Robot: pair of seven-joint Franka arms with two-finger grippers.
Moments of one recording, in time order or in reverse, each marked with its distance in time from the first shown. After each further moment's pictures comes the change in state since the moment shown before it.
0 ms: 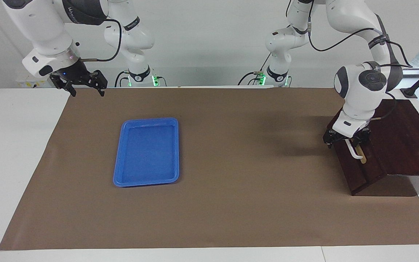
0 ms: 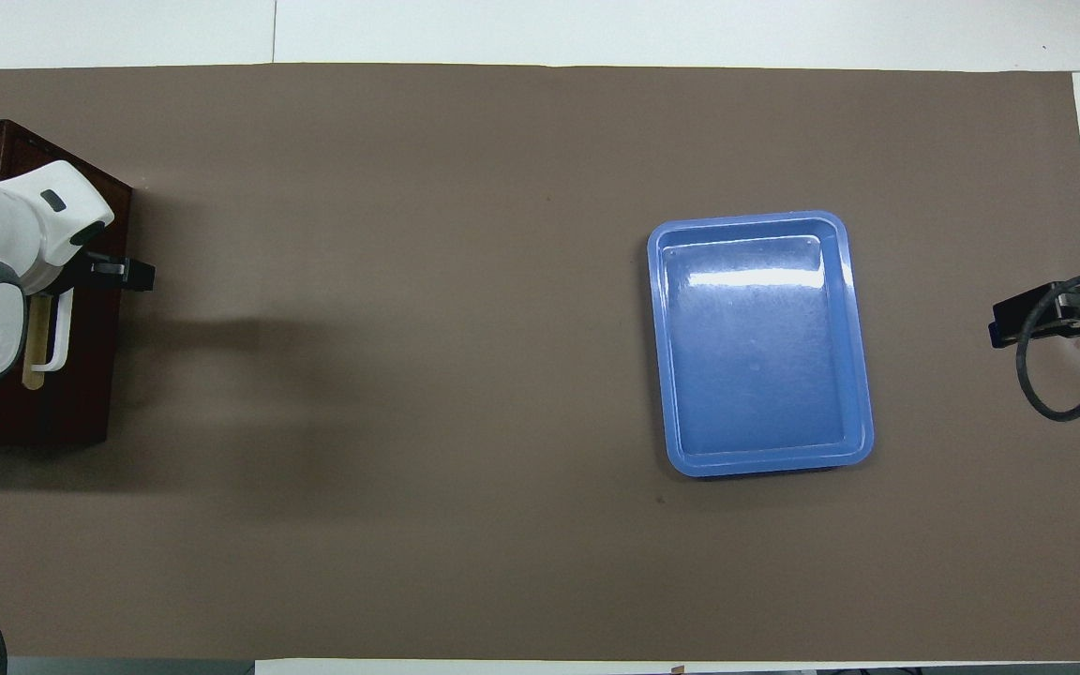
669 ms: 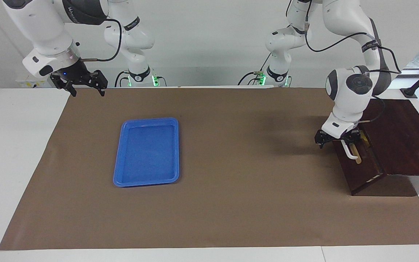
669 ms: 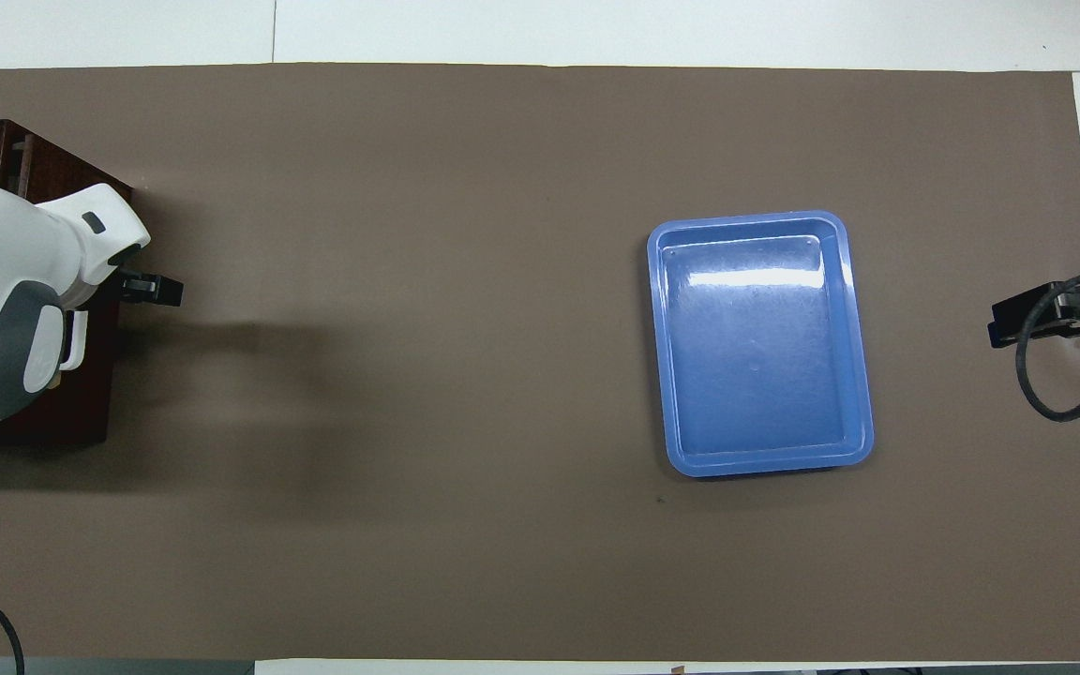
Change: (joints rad) left arm -0.046 -0.014 -0.008 -0.062 0.013 0.041 0.003; right arm 0.000 0.000 0.000 0.000 0.001 0.000 0.000
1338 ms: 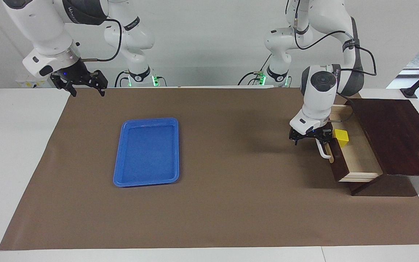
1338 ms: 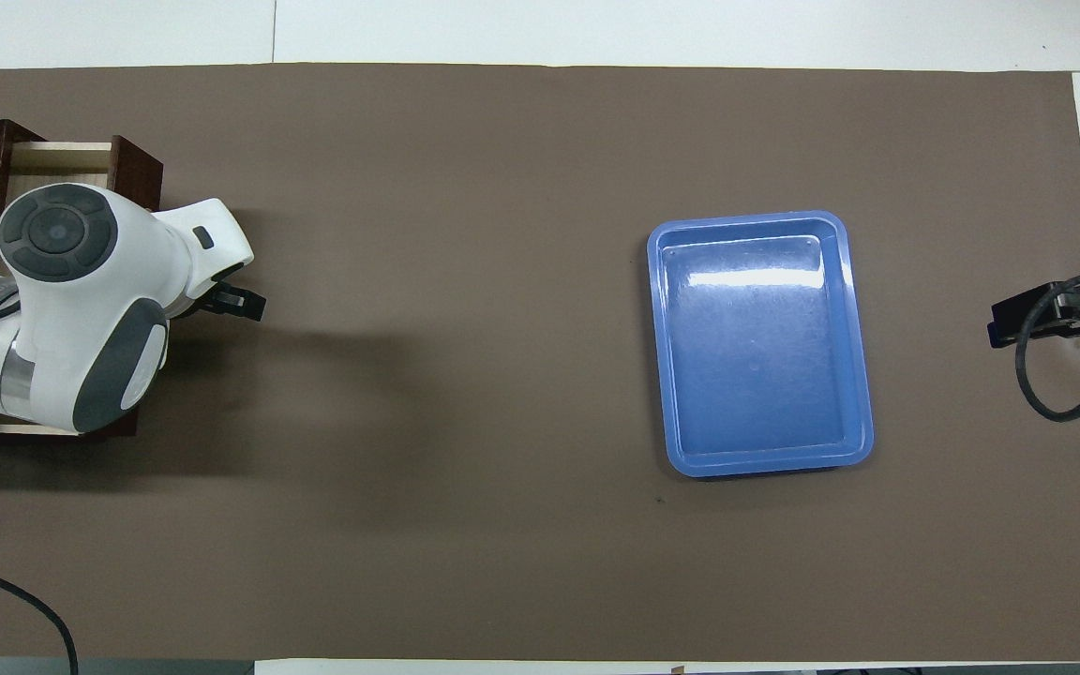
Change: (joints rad) left arm -0.168 -0.016 -0.004 -0.005 0.004 -0.057 -0.052; right arm 0.000 0.000 0.000 0.000 0.000 0.000 0.000
